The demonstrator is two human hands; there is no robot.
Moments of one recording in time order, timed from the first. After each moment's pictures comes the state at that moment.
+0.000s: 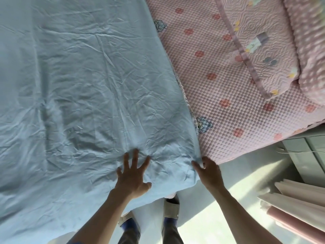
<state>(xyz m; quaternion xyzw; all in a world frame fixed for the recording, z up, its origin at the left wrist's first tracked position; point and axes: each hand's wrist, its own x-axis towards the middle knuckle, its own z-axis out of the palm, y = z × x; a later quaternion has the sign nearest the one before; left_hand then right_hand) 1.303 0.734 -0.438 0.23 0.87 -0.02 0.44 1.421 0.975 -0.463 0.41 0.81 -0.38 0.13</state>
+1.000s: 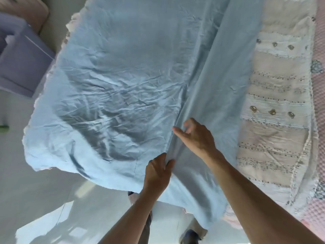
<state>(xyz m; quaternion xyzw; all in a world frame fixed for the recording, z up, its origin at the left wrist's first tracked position) 1.282 0.488 -0.410 -0.19 0.87 0.42 0.16 1.163 0.616 -0.375 0.07 0.92 -0.29 0.26</state>
